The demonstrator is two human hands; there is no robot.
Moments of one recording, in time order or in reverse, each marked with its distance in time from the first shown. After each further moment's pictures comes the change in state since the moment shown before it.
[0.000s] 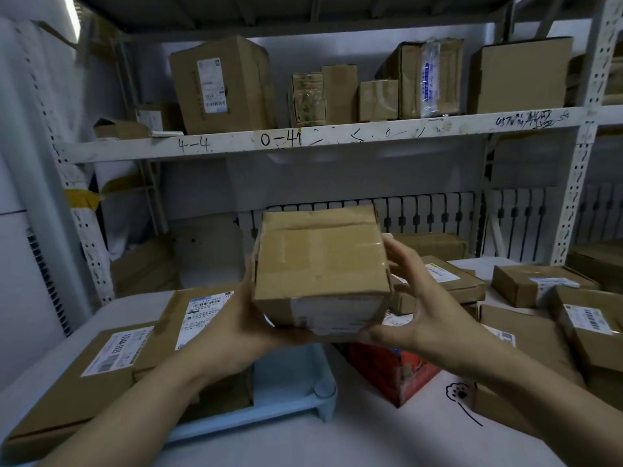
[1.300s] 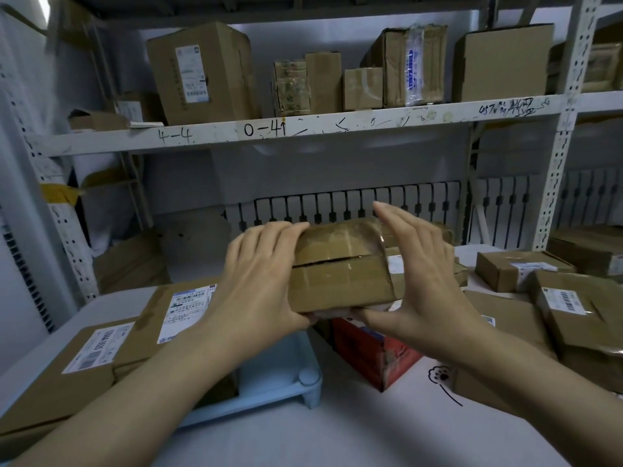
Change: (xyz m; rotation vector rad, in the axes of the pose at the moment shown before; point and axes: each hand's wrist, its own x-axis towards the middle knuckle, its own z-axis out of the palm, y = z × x) left_hand 0.020 0.029 0.025 0.964 0.184 0.312; right_hand -0.006 -0.001 -0.006 -0.656 0.318 -0.218
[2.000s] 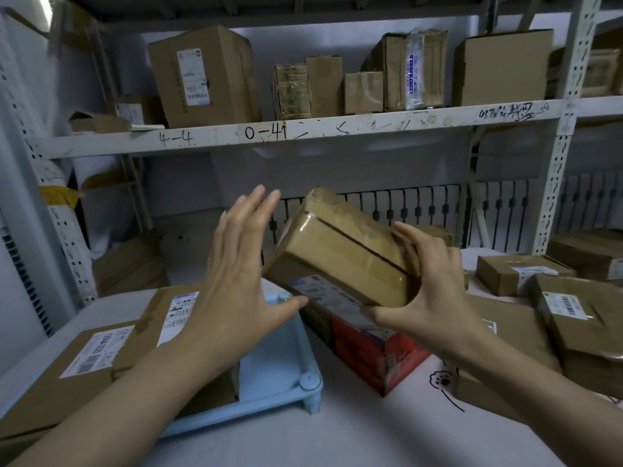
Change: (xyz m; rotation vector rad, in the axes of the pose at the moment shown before) left_hand -0.010 -0.012 -0.010 -0.241 0.219 -0.017; right_hand -0.008 0.020 0.006 0.144 -0.028 0.274
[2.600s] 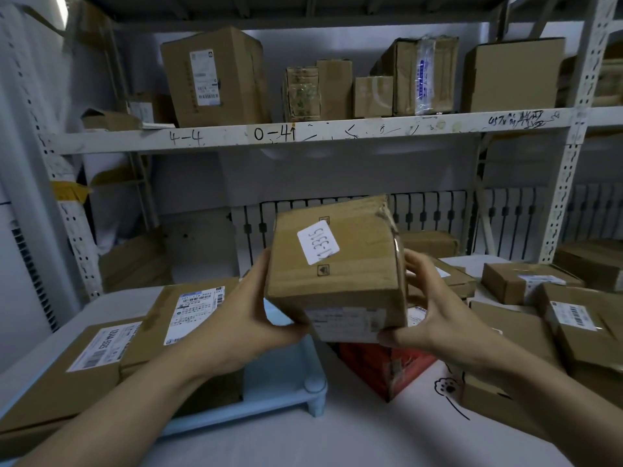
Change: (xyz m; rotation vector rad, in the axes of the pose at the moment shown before) left_hand -0.018 -0.023 0.013 -0.638 -0.297 -0.232; right_hand -0.002 0.009 -0.005 0.459 -0.366 0.117
